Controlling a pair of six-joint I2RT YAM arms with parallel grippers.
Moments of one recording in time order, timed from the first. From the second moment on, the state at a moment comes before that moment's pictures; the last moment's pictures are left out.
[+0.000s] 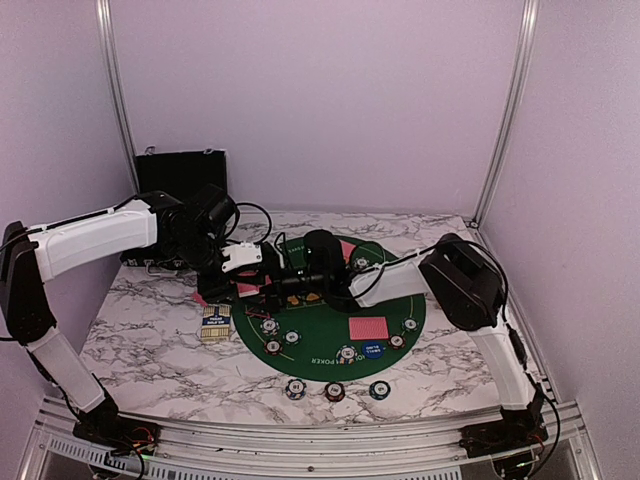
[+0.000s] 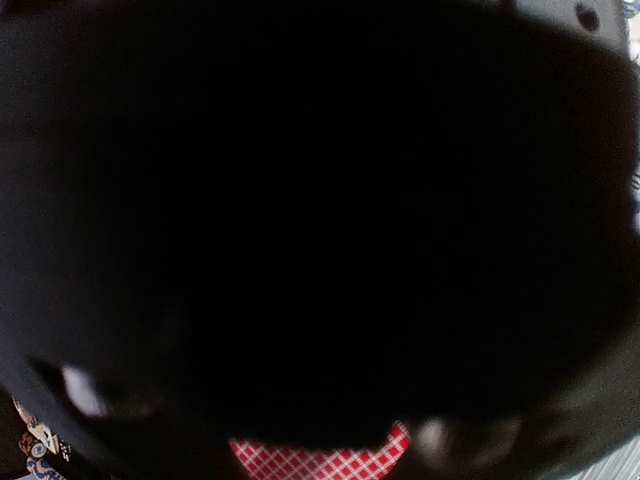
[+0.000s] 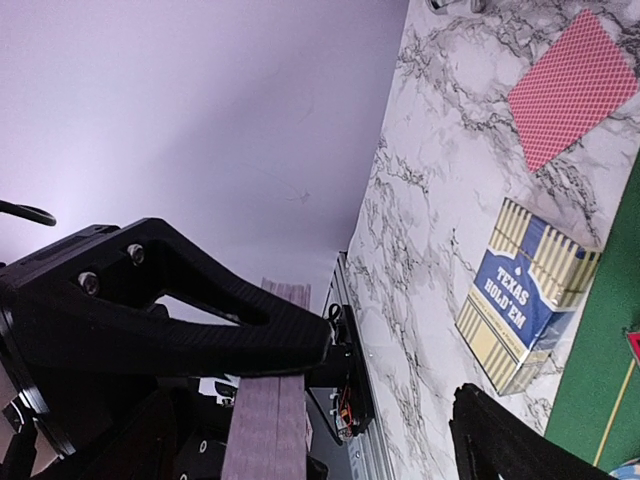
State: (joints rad) left arm -0.65 1.63 1.36 -0.92 0.09 0.71; right arm 0.88 2.36 1.57 0.69 -0.82 1.32
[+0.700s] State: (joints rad) left arm -0.65 1.63 1.36 -0.93 0.10 0.70; right arm 0.88 2.42 1.67 0.58 -0.82 1.28
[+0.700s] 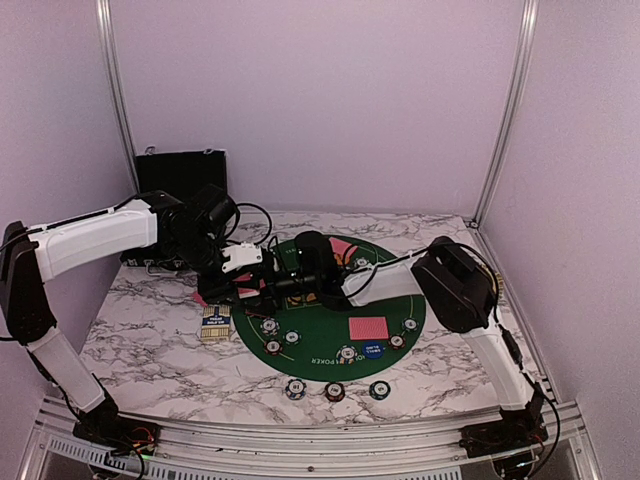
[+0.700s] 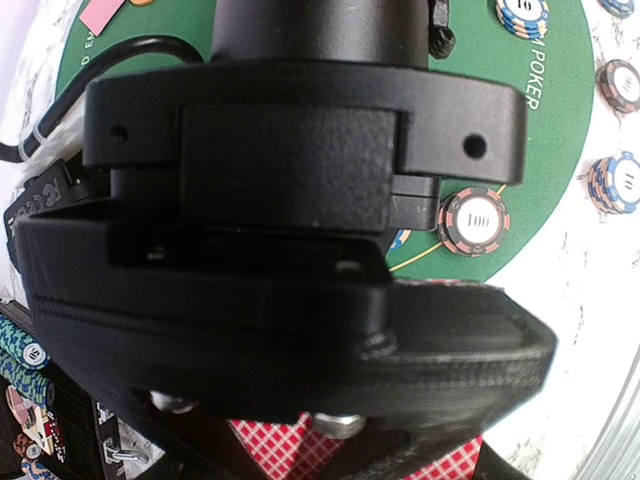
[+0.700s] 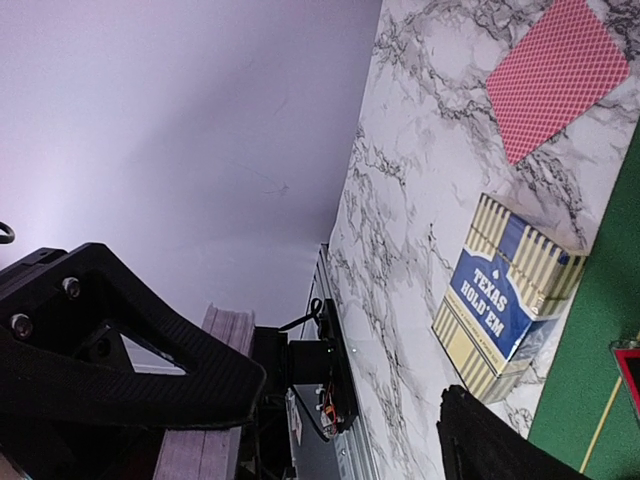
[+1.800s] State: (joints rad) left arm -0.65 1.64 1.36 -0.95 0.07 0.70; right arm 0.80 2.22 1.43 0.53 -0.80 1.15
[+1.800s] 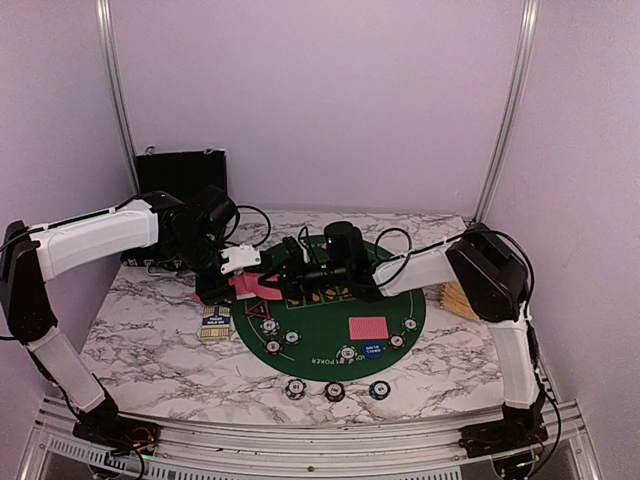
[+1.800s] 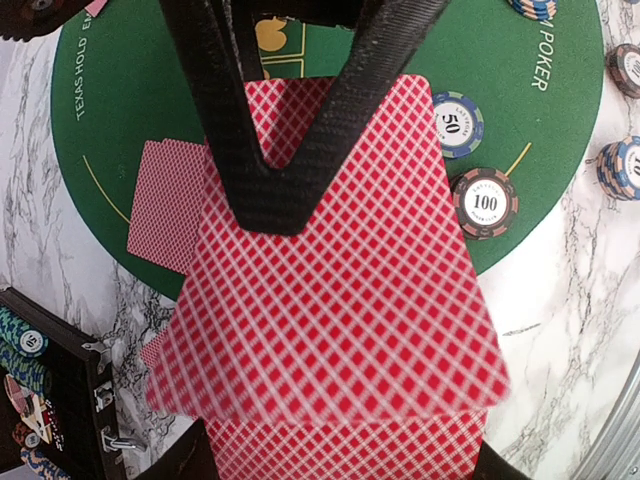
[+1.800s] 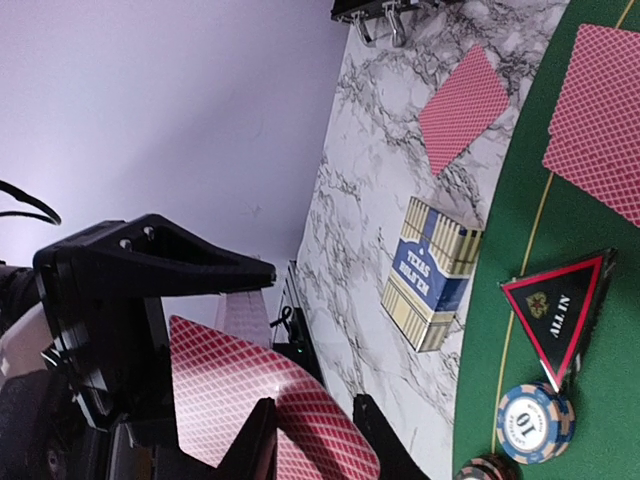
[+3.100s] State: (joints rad) left arm -0.65 1.64 1.36 -0.95 0.07 0.70; right arm 0.35 2.27 1.75 0.09 -0.66 0.85
